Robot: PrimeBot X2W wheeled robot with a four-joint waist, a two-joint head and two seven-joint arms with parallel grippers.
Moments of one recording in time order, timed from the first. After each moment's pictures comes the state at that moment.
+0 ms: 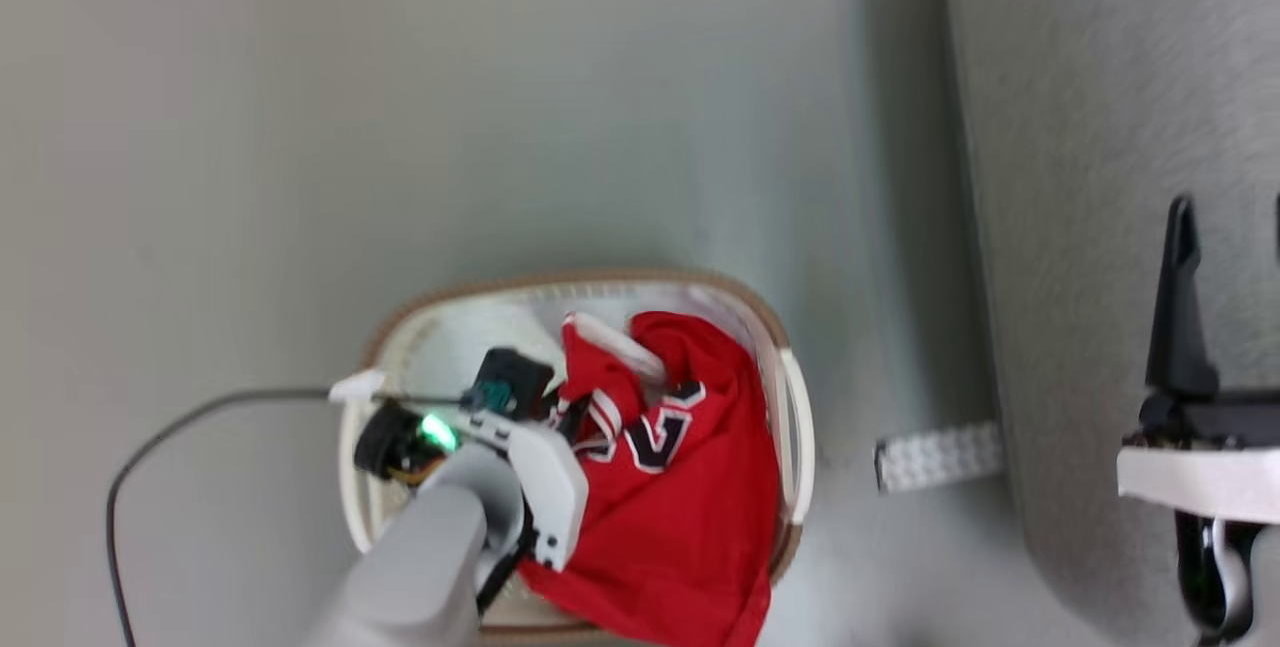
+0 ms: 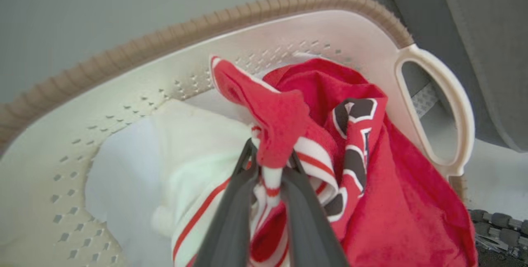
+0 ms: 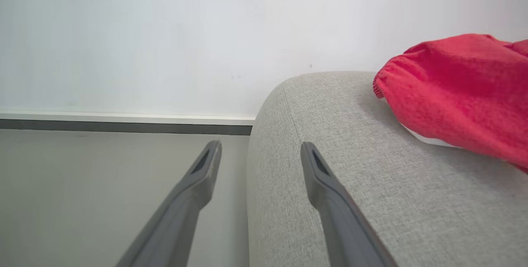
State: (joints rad) left arm -0.71 0.05 -0.55 0.97 -0.22 -0.13 -0.09; right arm -0.31 -0.05 -0.12 0.00 0.13 0.13 -0.26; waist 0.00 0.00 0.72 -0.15
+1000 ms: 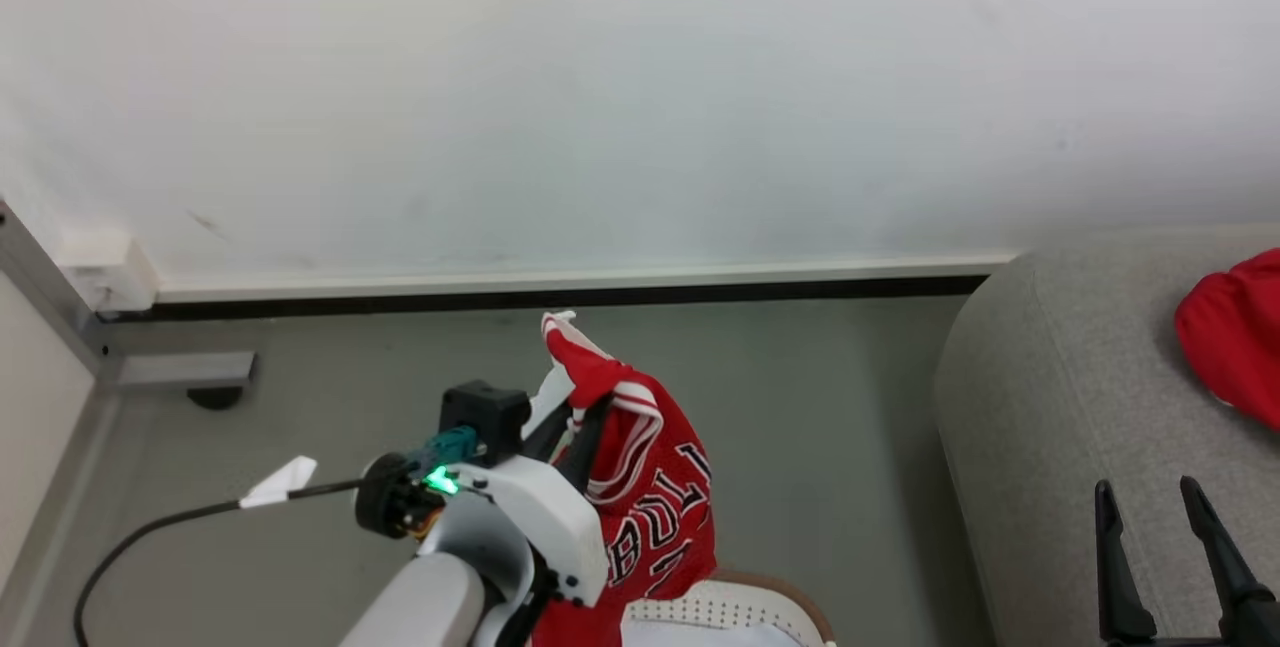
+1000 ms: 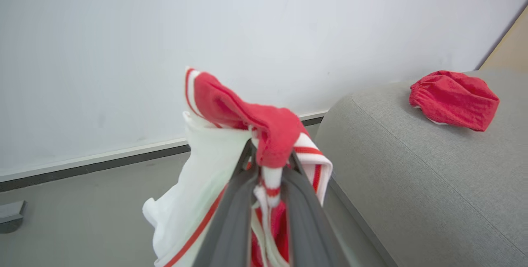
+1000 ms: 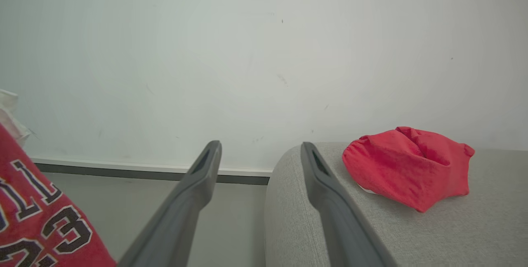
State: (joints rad) left arm -0.40 0.13 -0.50 0.30 -0.38 0.04 0.06; right arm 0.00 -0.05 -0.12 0.17 0.06 0.13 -0.26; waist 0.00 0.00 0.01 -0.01
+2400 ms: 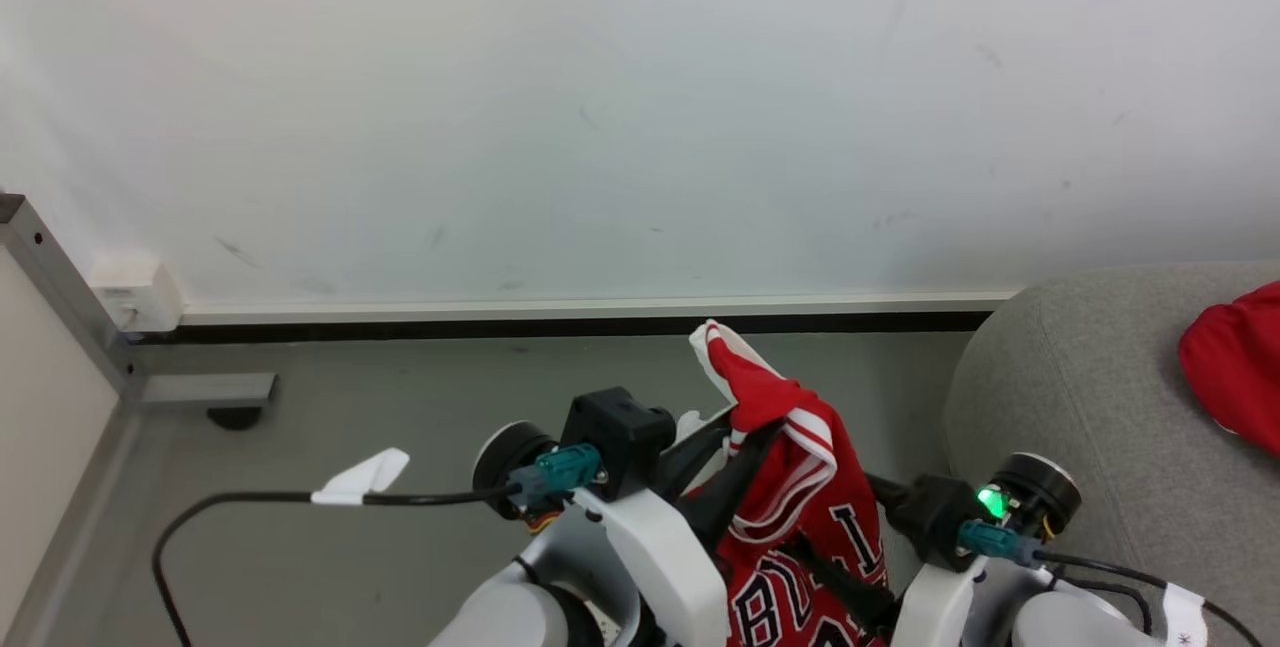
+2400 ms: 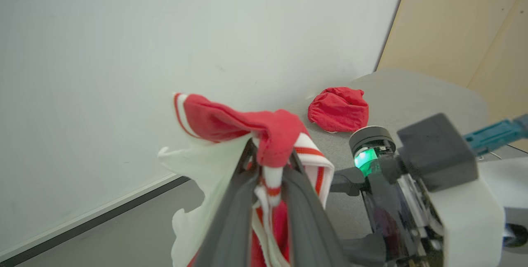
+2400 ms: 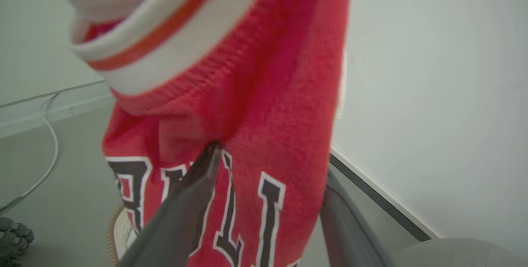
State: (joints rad) left arm -0.39 0.14 -0.65 -0.07 -0.40 0.00 0.23; right arm -0.52 -0.42 0.96 0.29 0.55 0.13 -0.02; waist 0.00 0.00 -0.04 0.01
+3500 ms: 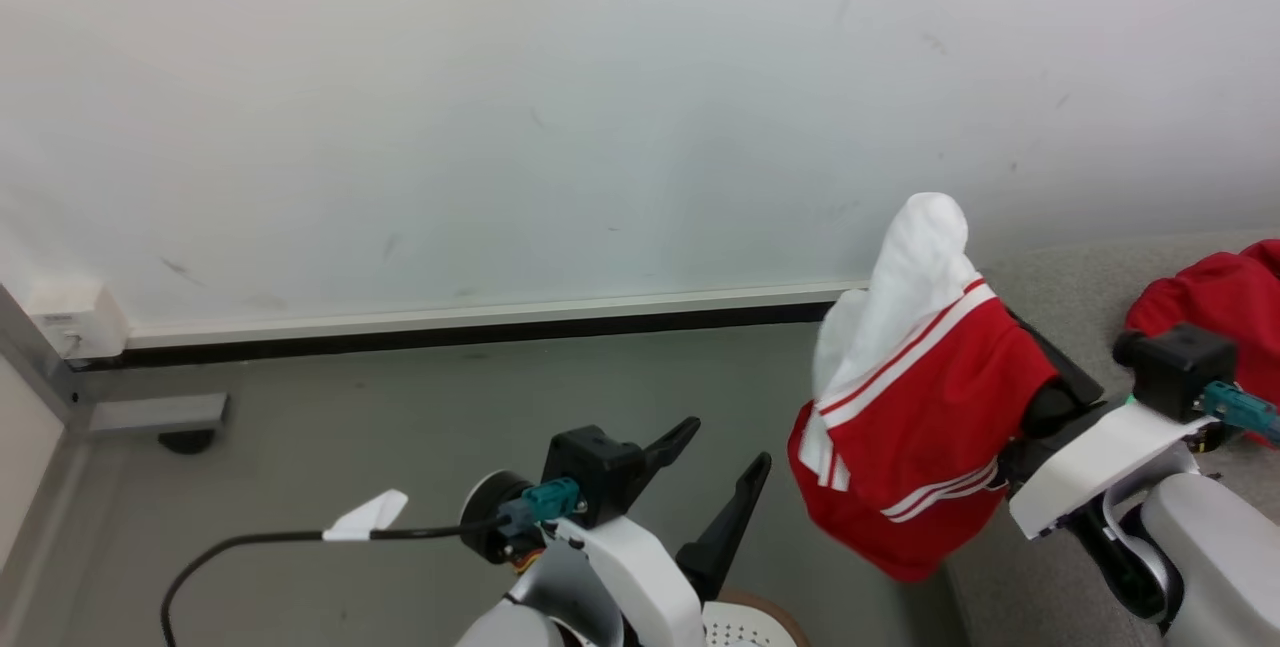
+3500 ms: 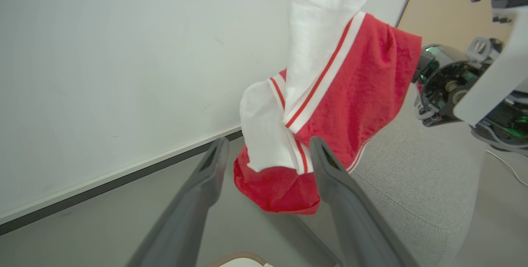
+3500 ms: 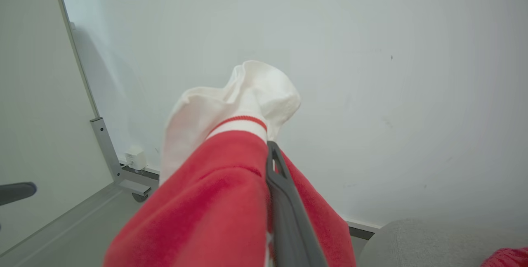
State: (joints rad) left arm -0.36 0.13 -0.67 0.10 -0.42 0.01 0.10; right arm -0.60 -0.42 0.74 0.46 0.83 0.13 -0.26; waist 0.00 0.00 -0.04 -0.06
